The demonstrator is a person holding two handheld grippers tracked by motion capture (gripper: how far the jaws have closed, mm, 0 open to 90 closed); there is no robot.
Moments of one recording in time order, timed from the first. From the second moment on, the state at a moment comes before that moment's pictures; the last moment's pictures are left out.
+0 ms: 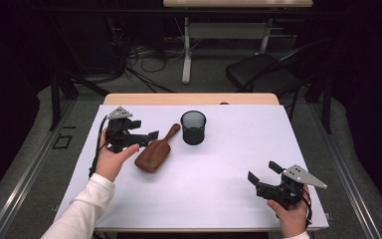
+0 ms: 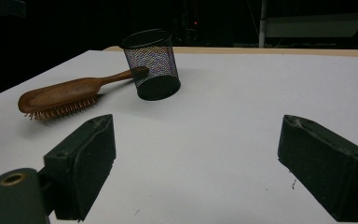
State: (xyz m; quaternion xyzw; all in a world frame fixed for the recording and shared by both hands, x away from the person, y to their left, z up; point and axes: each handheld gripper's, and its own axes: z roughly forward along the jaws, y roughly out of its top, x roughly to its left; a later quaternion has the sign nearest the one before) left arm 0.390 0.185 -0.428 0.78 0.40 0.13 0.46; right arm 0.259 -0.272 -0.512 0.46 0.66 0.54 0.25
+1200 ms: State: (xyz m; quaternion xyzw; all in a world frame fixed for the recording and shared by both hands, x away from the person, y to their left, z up) left arm 0.445 0.142 -0.444 0.80 0.44 0.15 0.37; right arm 0.260 -0.274 -0.514 0.47 0.66 0.54 0.25
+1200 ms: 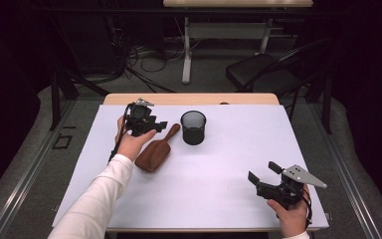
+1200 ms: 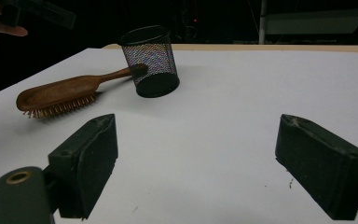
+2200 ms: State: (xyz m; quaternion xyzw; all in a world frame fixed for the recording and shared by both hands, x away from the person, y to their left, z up) left arm 0.478 0.123 -0.487 0.81 0.47 0.10 0.32; right arm 0.262 -0.276 -0.517 0.47 0.66 0.54 0.24
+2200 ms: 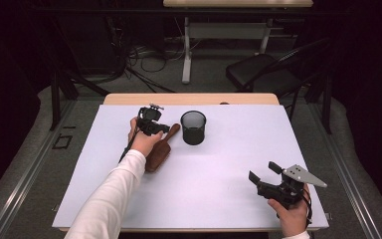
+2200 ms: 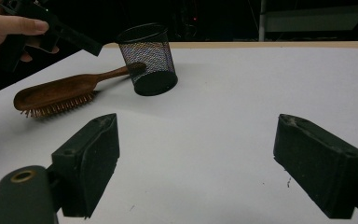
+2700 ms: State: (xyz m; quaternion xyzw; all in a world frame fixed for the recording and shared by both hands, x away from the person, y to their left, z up) left arm 0.492 0.110 -0.503 0.82 0.49 0.09 0.28; right arm 0.263 -0.277 -0.518 0.47 0.65 0.54 0.24
